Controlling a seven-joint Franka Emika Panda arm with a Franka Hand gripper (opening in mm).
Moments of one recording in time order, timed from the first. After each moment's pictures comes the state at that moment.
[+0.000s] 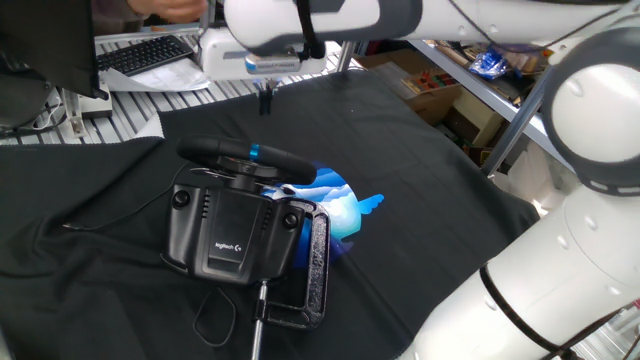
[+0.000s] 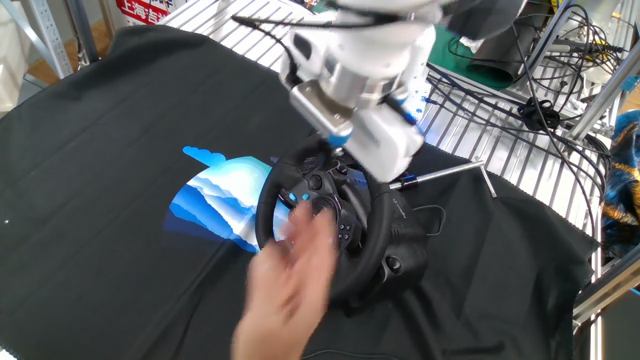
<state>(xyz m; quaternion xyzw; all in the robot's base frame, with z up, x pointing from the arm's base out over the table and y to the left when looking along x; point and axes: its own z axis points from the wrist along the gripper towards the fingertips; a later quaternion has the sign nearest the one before) 0.510 0.048 0.331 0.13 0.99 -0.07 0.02</state>
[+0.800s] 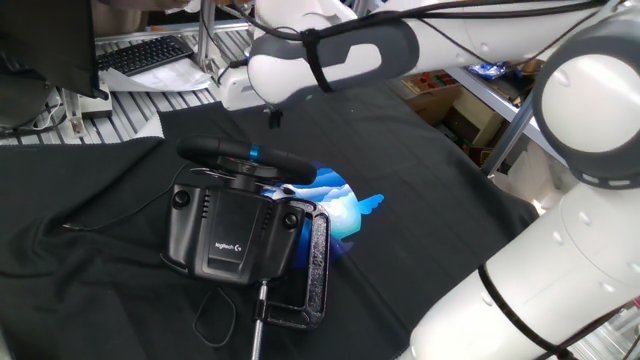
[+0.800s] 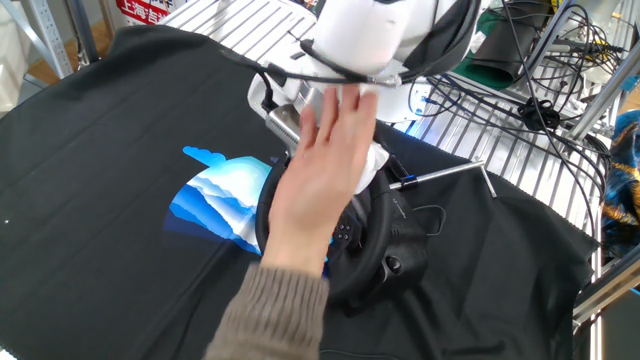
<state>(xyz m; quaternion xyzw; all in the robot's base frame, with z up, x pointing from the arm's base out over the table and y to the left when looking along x) 0.516 0.018 0.285 0.06 0.99 -0.09 0.08</state>
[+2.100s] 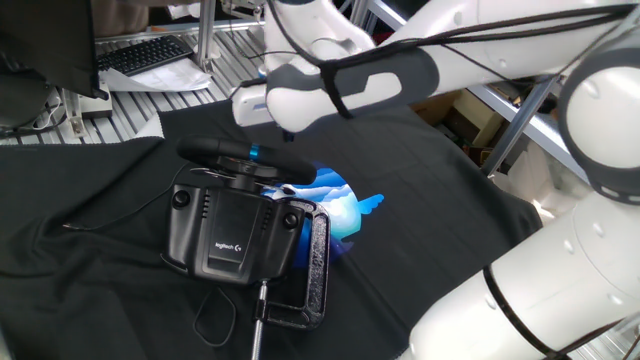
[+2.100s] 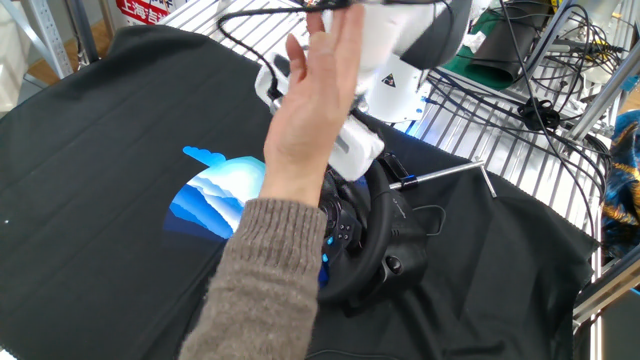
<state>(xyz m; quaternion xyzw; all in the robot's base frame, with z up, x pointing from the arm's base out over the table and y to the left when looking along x) 0.480 0.003 0.271 0.09 0.99 -0.09 0.06</state>
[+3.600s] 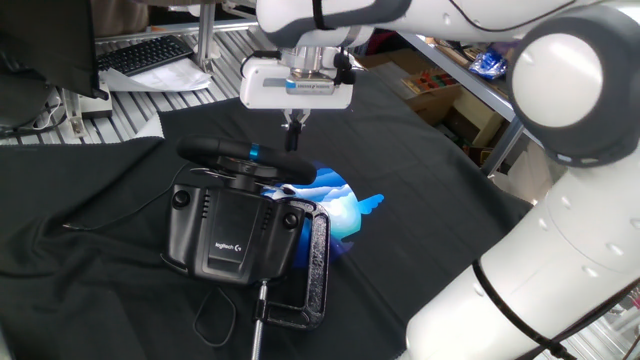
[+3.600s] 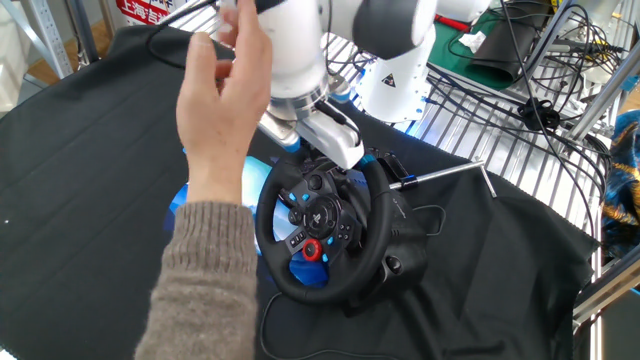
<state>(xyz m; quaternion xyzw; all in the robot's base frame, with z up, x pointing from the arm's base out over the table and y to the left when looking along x) 0.467 0.005 0.281 0.11 0.98 0.03 -0.14</state>
